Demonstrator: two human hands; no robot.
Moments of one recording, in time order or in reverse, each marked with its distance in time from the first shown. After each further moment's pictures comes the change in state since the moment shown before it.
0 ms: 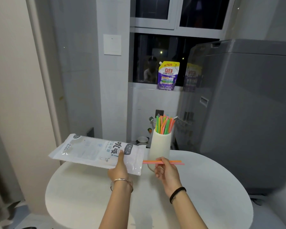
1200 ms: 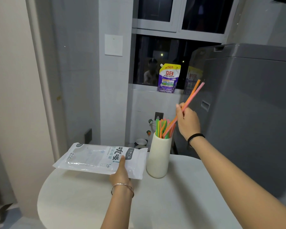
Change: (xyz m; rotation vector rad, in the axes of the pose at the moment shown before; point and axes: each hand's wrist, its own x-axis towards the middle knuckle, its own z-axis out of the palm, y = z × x) left_hand 0.001 -0.009 0.012 -0.113 -0.026 -0.056; right_hand 0.069 -0.156 0.024 -1.008 0.141 -0.982
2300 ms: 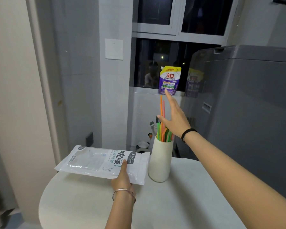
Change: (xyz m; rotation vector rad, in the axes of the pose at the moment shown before) left_hand -0.006 0.001 0.001 -0.038 -0.004 0.028; right_hand 0.024 -0.001 0.029 -0.029 -0.214 -0.184
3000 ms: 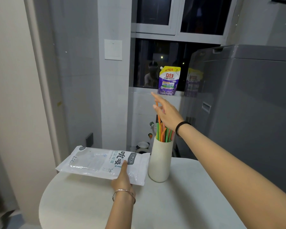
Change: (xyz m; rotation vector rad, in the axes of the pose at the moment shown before) left_hand 0.000 0.001 0.000 0.036 0.008 -0.026; right_hand 0.018 -0.015 0.004 0.043 -0.140 0.019
